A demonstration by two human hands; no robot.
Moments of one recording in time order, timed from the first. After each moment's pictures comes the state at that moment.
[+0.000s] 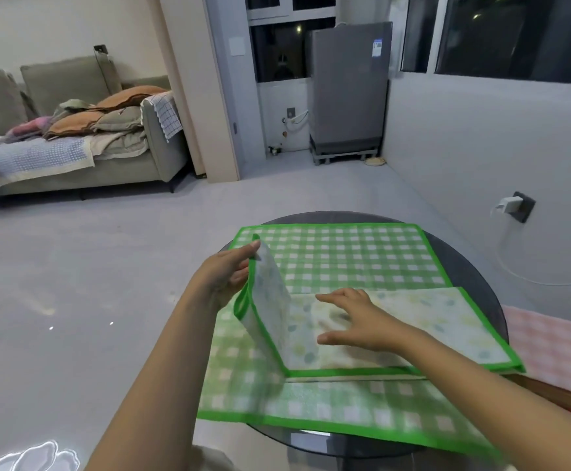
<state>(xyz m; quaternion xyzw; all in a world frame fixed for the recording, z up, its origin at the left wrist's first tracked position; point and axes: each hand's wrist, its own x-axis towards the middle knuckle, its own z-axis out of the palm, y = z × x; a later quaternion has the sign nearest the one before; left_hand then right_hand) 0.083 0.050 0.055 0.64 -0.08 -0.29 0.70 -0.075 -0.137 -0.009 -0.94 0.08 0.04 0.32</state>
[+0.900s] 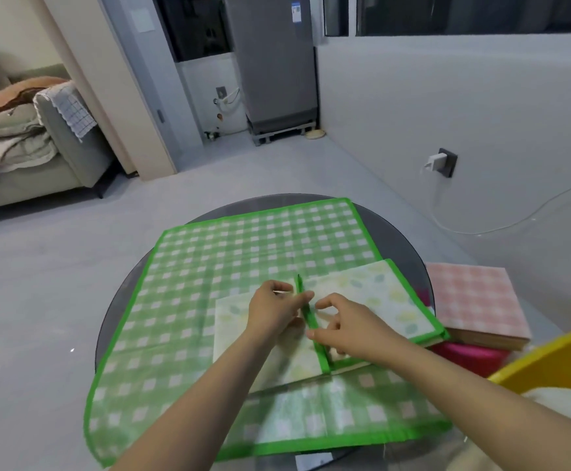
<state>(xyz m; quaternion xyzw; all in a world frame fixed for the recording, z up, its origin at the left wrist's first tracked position) -0.008 -0.101 -0.035 0.79 -0.13 -0.27 0.54 -0.138 -0.181 -0.025 -0.84 0.27 0.00 0.47</state>
